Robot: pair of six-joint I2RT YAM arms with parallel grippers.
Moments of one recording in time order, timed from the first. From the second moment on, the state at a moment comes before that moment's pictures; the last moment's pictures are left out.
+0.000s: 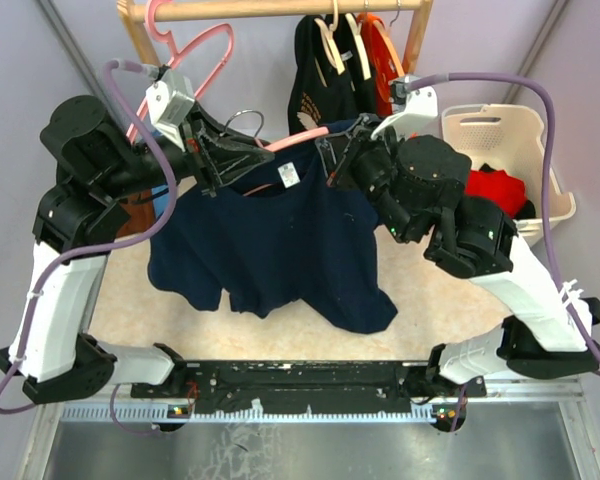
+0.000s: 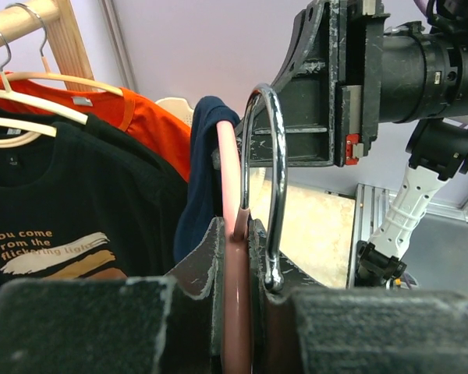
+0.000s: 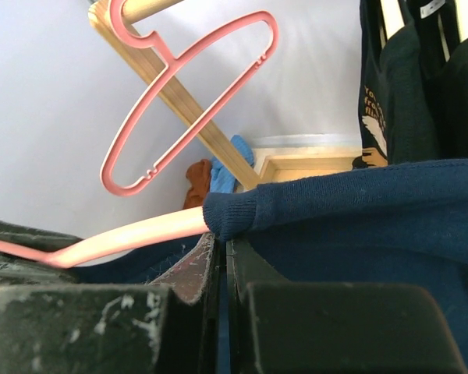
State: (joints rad) left arm -0.63 1.30 2.04 -0.60 0.62 -0.04; right arm 1.18 1.33 2.00 -0.63 0.74 0.45
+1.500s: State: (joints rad) left arm -0.63 1.25 2.31 -0.35 0.55 -0.10; right arm 1.21 1.04 1.95 -0.55 0.27 0.35
